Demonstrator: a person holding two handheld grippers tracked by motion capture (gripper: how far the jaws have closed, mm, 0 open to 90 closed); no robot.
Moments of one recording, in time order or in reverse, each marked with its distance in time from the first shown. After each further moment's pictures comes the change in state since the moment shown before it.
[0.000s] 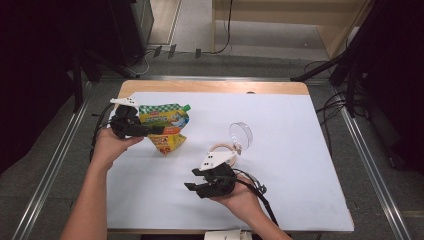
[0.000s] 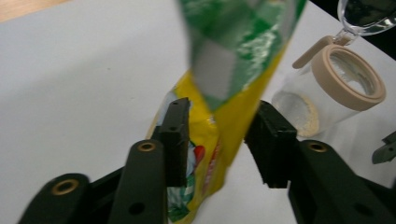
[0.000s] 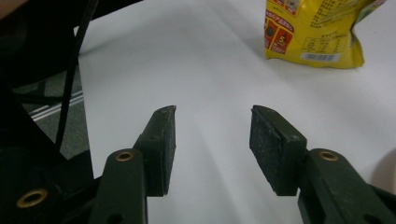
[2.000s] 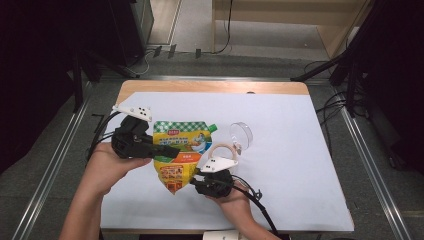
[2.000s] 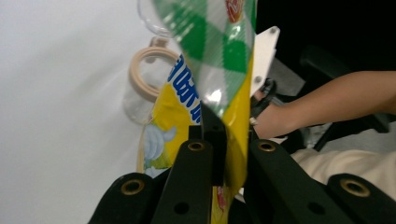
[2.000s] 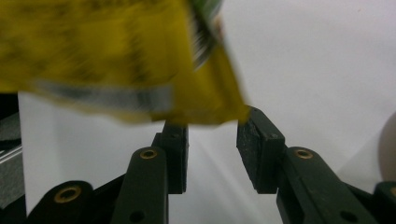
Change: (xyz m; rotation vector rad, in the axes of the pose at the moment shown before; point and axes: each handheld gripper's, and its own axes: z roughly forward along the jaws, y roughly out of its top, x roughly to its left) left arm -0.142 0.039 -0.044 0.113 -0.239 0.047; right arm -0.005 -0.027 0.026 -0.124 -0.156 0.081
